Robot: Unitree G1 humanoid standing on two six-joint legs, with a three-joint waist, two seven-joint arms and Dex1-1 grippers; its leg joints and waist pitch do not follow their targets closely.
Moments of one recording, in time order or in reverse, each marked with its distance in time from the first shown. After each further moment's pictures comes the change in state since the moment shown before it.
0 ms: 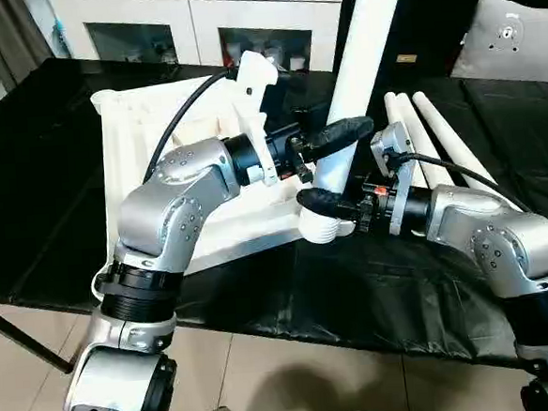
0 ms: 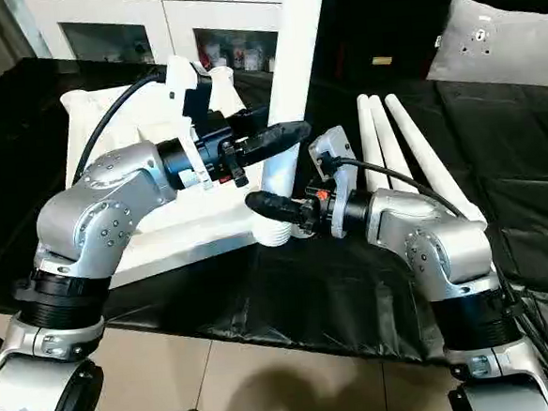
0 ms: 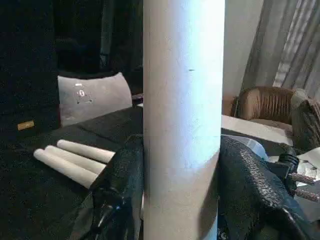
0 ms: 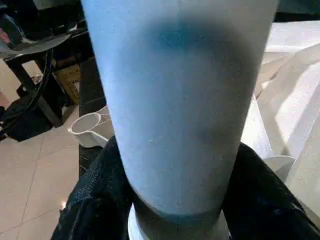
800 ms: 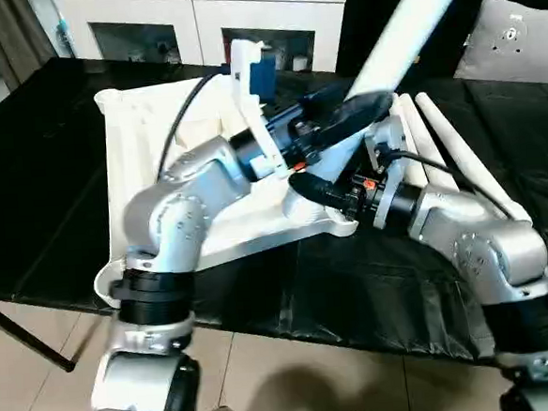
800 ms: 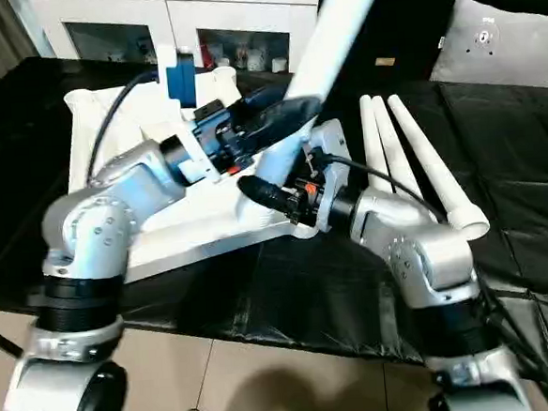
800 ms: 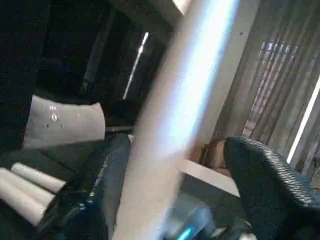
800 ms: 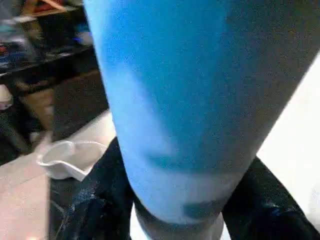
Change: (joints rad) left arm -0.002 -0.135 0.109 -0.035 -0.156 0.063 0.066; right arm 0.047 0.099 -0.039 0.004 -0.060 -0.087 -0.162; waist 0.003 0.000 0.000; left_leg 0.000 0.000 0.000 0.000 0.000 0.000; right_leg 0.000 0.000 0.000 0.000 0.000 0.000
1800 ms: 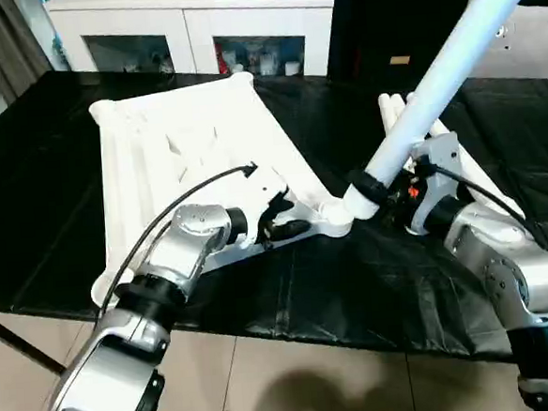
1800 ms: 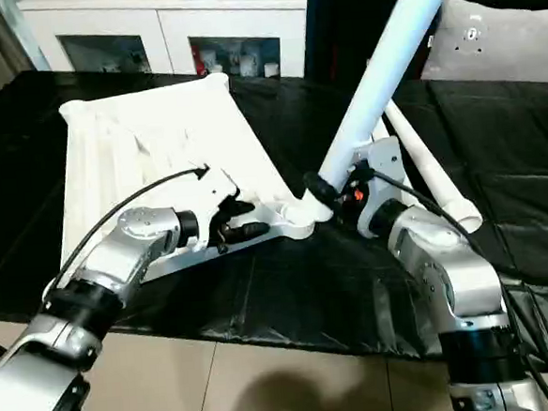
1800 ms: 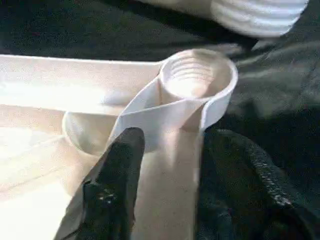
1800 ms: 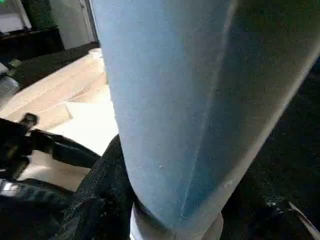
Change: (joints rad) left arm 0.001 0.202 -0.349 0.727 0.569 -0.503 -0.099; right arm 0.104 -0.048 -0.084 -0.006 -0.124 -0.150 -0.118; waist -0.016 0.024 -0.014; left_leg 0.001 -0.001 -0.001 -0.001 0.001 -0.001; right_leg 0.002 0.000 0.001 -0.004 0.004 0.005
